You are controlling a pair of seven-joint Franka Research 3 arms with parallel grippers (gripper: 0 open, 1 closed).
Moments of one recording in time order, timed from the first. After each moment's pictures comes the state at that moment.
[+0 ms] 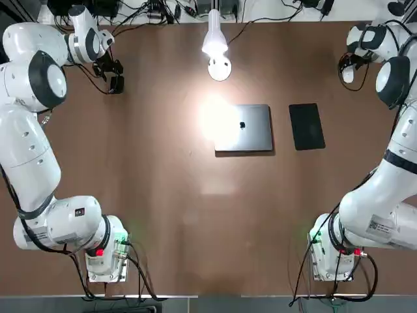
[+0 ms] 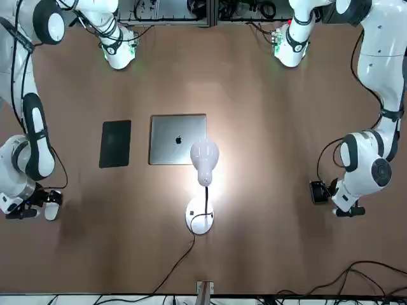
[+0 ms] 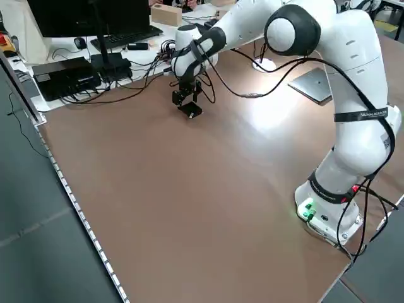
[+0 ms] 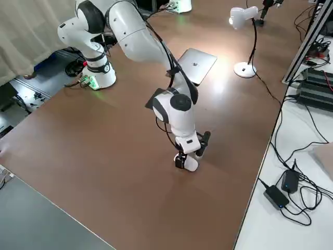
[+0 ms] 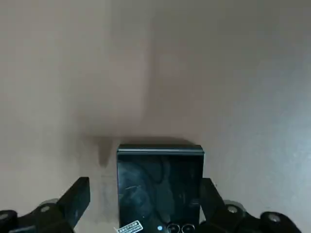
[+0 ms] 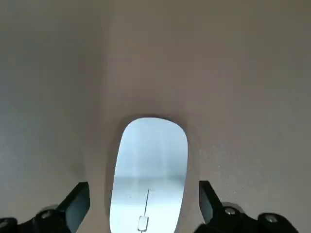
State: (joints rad) left arm 0.16 0.69 -0.07 -1.70 0.04 2.37 0.02; right arm -0.23 0.80 -0.14 -1.56 0.14 2.48 -0.51
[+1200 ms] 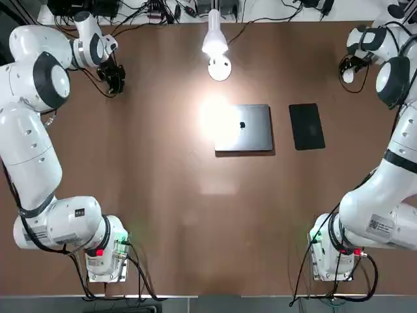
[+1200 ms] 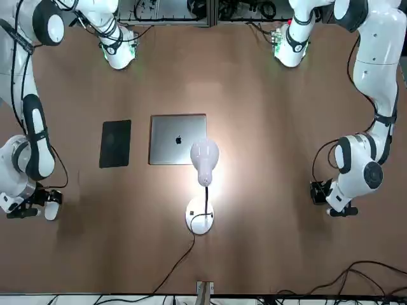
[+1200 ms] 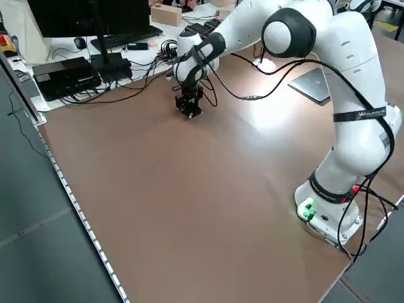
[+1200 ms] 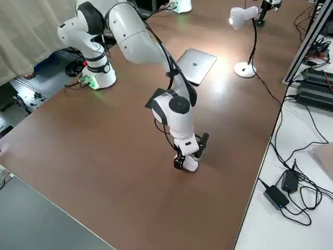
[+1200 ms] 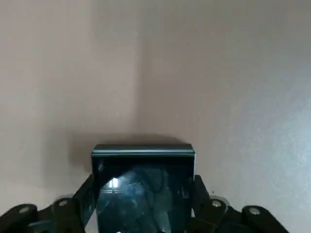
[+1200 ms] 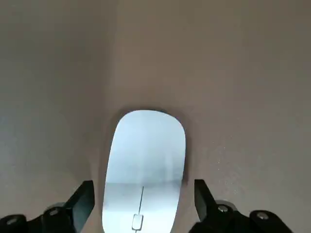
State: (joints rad) left arm 0.15 0.72 -0.07 -1.70 0.03 2.39 0.02; right arm -0.24 0.81 -0.14 -1.56 0.14 2.48 -0.52
